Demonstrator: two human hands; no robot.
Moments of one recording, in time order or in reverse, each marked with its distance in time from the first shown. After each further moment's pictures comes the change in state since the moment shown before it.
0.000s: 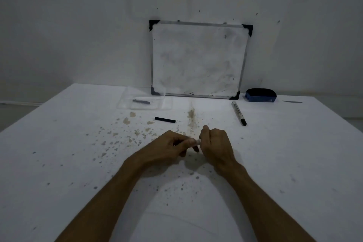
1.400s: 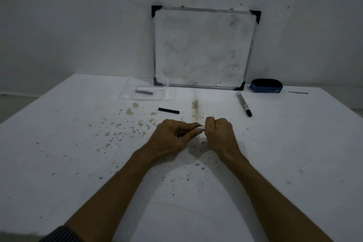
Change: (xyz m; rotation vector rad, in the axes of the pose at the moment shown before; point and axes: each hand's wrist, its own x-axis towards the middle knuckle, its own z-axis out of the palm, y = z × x) left_hand 0.004 -0.017 0.013 0.031 0.296 0.209; right_hand 0.005 -0.013 -0.001 0.044 0.028 0.259
